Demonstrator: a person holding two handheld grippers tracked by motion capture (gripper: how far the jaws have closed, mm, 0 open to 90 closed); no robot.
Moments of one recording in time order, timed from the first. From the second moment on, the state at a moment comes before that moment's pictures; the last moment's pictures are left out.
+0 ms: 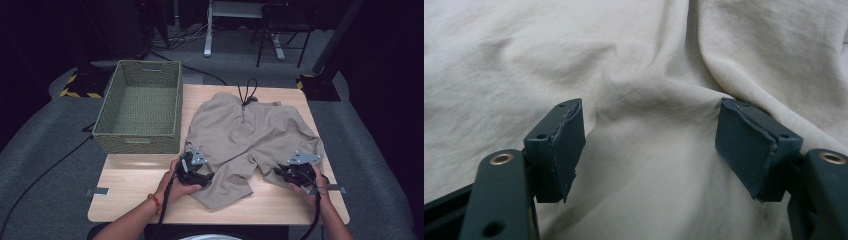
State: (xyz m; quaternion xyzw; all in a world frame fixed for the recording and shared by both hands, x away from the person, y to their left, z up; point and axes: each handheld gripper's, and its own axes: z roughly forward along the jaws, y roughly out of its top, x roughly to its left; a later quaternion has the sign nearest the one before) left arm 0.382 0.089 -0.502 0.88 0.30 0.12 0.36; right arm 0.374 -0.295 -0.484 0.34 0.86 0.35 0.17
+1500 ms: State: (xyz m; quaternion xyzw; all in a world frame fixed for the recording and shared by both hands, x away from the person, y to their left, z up) left arm 0.331 0.145 -0.485 0.90 0.24 0.09 0.34; right arm 0.339 -0.230 -0.459 0.21 0.88 0.40 0.13
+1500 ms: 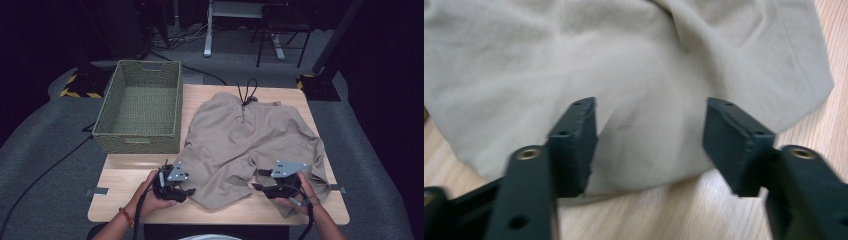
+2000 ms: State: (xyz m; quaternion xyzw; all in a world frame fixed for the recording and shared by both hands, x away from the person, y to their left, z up) left arm 0.334 0.149 -0.495 0.90 0.25 0.08 0.35; right arm 0.332 -0.181 -0.492 0.16 0.92 0.36 0.07
